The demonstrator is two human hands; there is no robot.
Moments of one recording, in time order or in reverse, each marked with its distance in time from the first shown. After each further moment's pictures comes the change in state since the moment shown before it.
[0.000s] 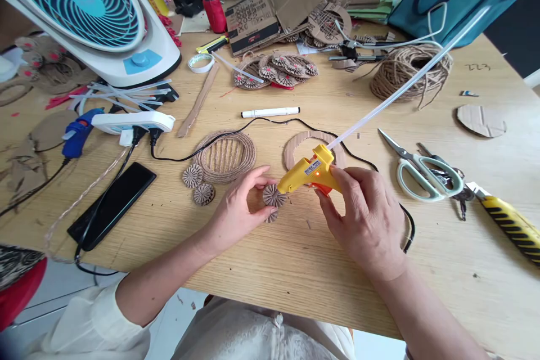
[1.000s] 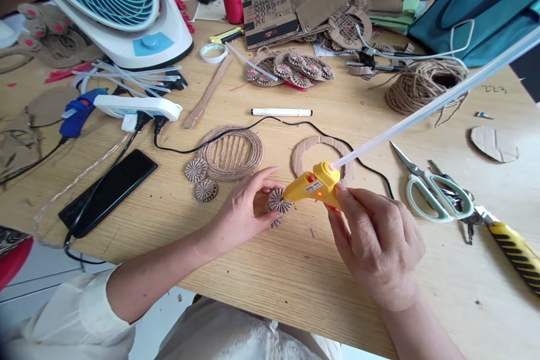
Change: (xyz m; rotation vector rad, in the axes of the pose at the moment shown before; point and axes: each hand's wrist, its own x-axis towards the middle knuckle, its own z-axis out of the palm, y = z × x) left_hand -0.001 -0.003 0.003 -0.003 0.021 0.046; right_hand -0.004 -0.001 -0.009 -0.066 0.090 -0.171
